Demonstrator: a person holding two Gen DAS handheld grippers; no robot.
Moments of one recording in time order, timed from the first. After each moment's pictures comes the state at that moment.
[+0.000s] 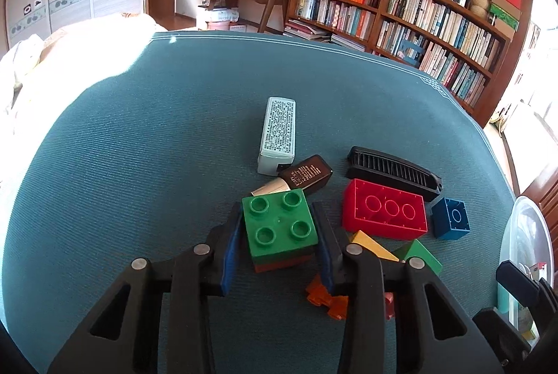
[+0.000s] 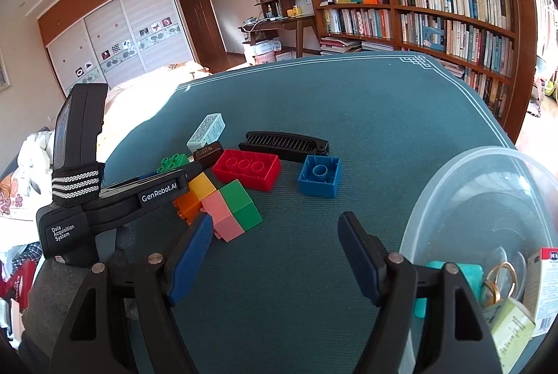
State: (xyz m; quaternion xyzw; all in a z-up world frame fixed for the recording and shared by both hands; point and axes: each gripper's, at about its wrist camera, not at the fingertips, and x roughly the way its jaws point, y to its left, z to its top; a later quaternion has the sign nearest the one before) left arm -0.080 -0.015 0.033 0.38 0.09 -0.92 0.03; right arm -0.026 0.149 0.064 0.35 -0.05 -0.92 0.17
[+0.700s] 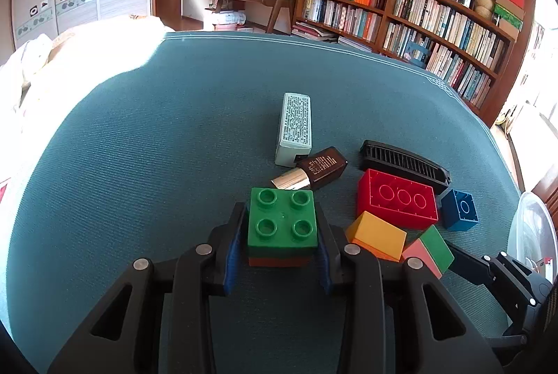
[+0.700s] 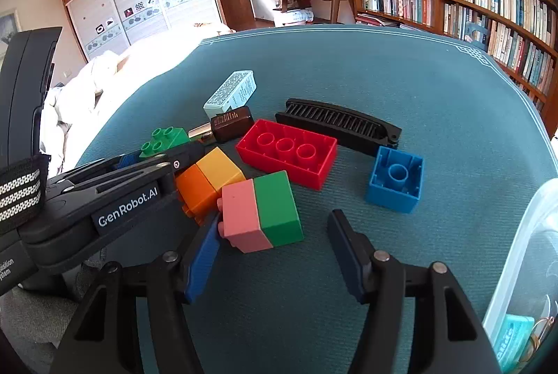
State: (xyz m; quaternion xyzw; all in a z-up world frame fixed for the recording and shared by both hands) left arm -0.066 -0.028 0.024 0.38 0.08 -0.92 0.05; right arm -0.064 0.103 0.033 0.40 0.00 -0.89 0.23
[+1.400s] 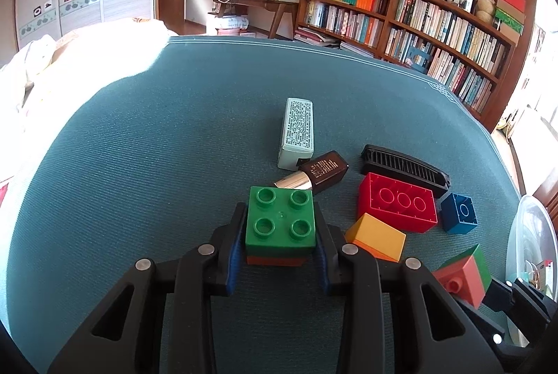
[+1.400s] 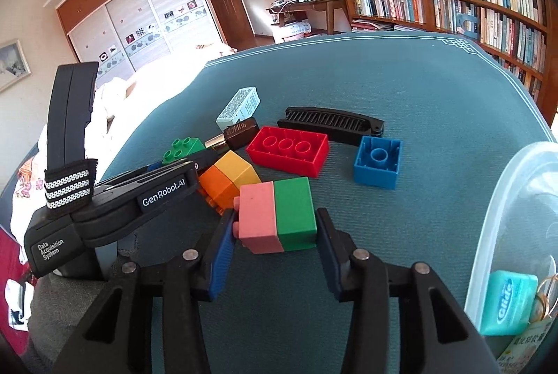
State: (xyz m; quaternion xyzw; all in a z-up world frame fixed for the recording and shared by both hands) left arm -0.064 -0.029 0.028 0.36 0.09 -0.93 0.05; right arm -0.037 0.127 0.047 0.38 -0.06 -0.90 0.23
